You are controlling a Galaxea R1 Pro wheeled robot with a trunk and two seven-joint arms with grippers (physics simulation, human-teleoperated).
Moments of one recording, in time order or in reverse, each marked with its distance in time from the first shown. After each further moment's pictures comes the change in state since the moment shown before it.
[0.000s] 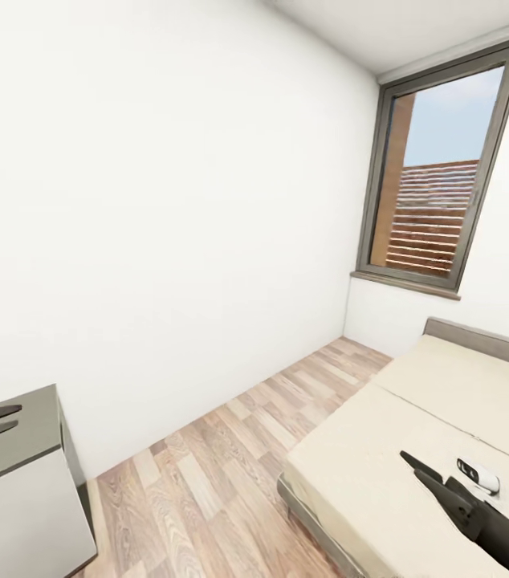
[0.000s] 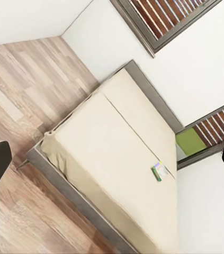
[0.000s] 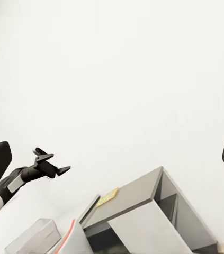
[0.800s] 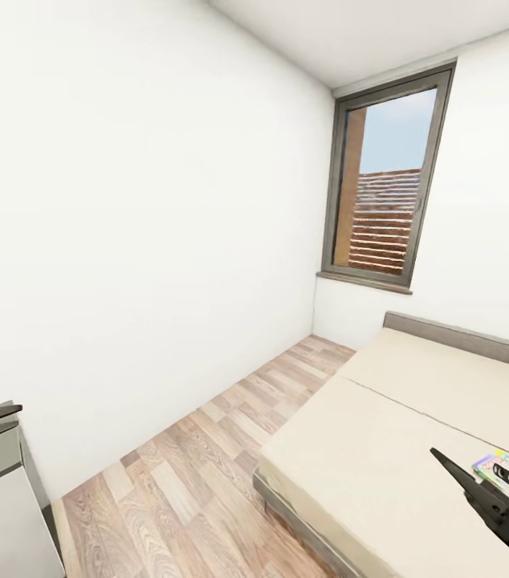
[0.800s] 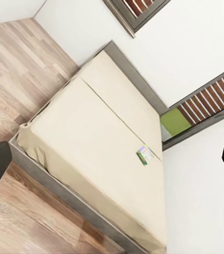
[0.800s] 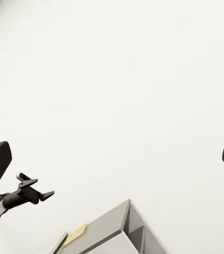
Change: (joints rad) left arm 0.000 -0.003 0.000 0.000 0.002 0.000 0.000; right arm -0.003 0.002 -0.148 -0.019 -0.003 0.045 0.002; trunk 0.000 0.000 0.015
